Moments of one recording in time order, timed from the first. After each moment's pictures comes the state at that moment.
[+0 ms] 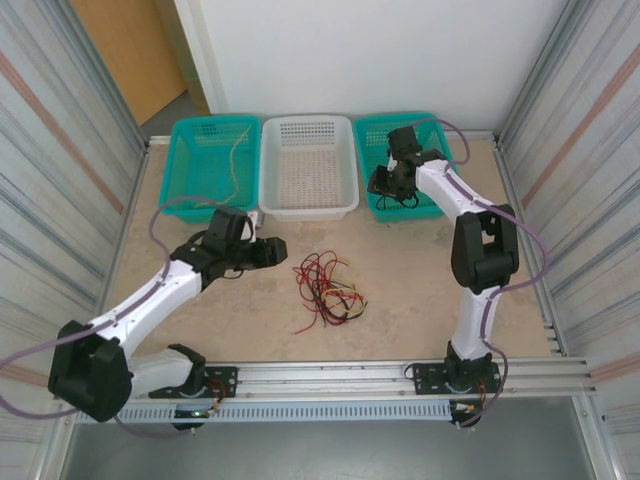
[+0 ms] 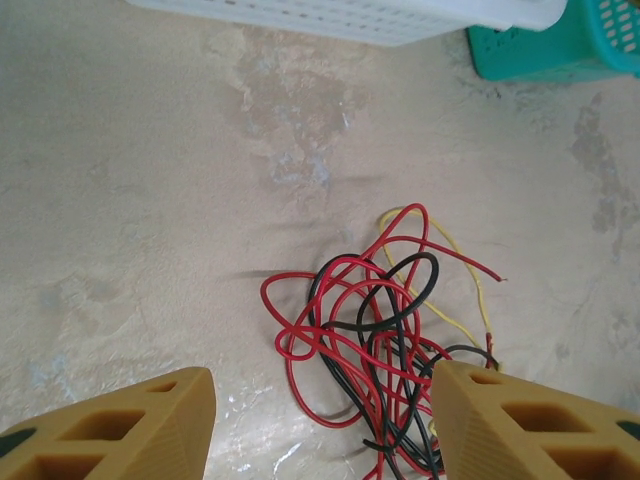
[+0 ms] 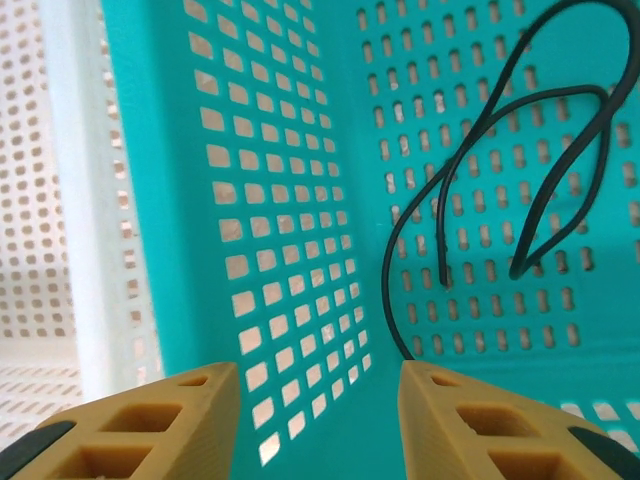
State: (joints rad) left arm -0.48 1.20 0.79 -0.42 0.27 -0.55; right arm 0.28 1.99 1.65 -0.72 -0.11 0.46
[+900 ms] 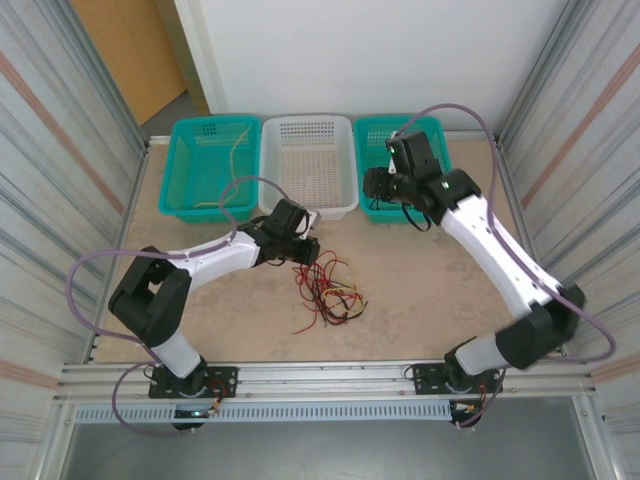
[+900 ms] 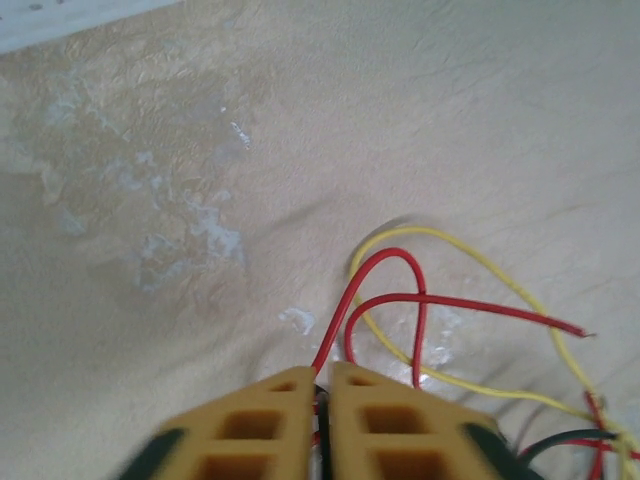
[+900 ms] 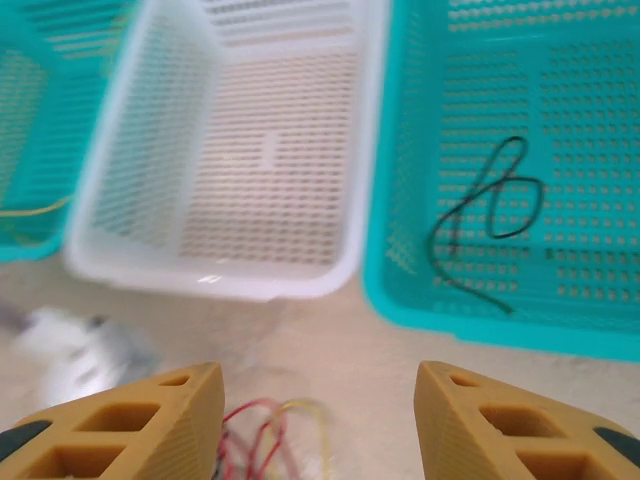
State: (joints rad) left arm -0.68 1.65 1.03 -0.32 0.14 -0.30; right arm 0.54 1.38 1.47 -0.80 0.11 0.45
